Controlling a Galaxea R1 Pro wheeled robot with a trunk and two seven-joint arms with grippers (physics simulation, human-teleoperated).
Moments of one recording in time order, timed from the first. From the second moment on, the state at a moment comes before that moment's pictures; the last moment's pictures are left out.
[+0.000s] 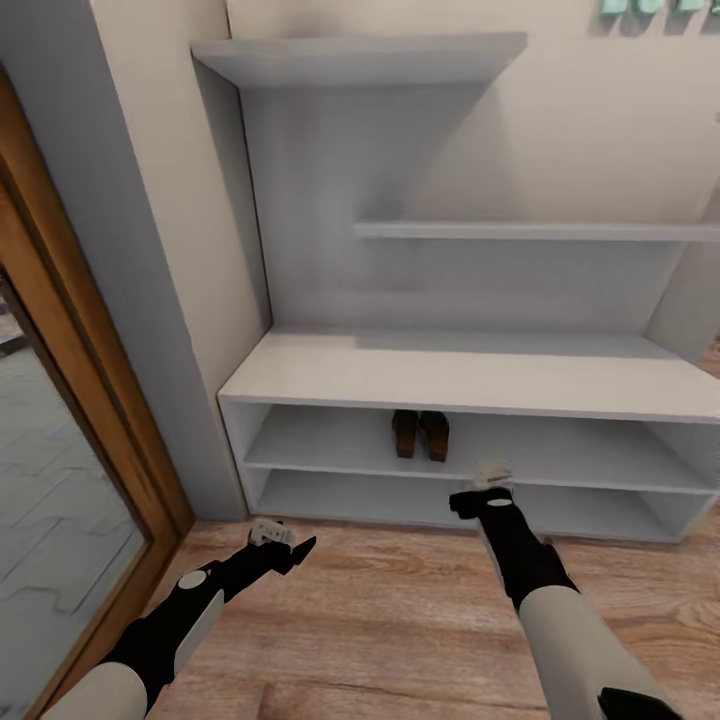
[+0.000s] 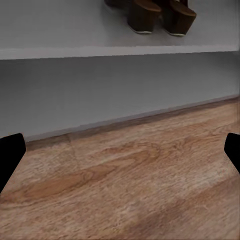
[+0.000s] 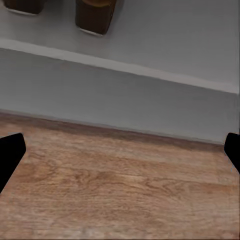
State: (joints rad) left arm -0.55 0.11 -0.28 -0.65 0.27 -0.08 -0.49; right arm -0.73 0.08 -0.19 -0.69 0.39 0.39 -0.01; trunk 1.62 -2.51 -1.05
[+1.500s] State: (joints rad) left arm -0.55 0.11 -0.28 -0.65 0.27 -0.08 -0.48; right arm -0.67 0.07 -0.19 -0.07 0.22 0.04 -0.01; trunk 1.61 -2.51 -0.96
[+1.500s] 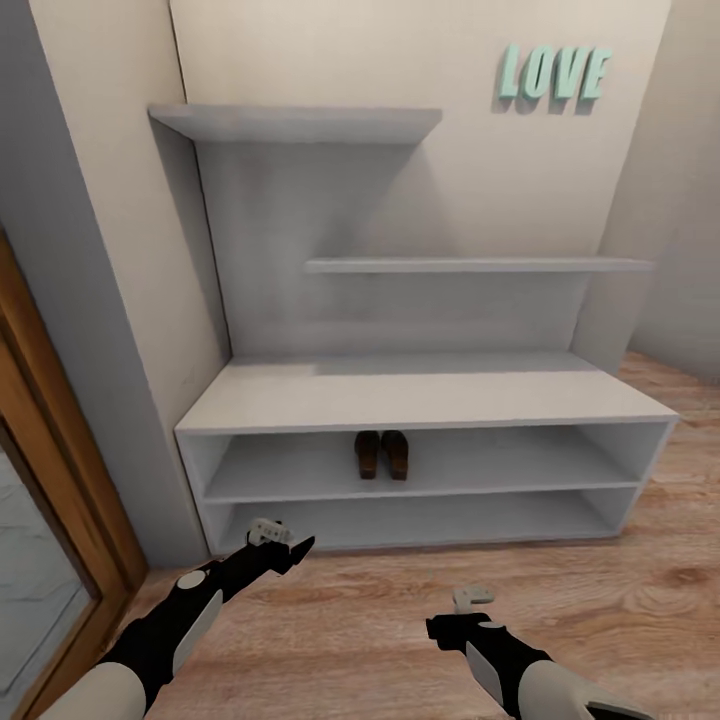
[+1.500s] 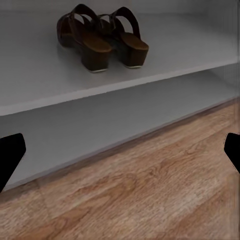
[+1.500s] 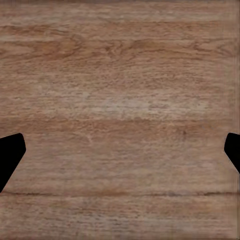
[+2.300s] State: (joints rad) left arm -0.55 0.11 -0.28 -0.59 0.27 -0.15 -0.48; right arm -0.67 0.07 -0.19 -0.07 0.22 0.04 -0.01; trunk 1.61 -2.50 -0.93
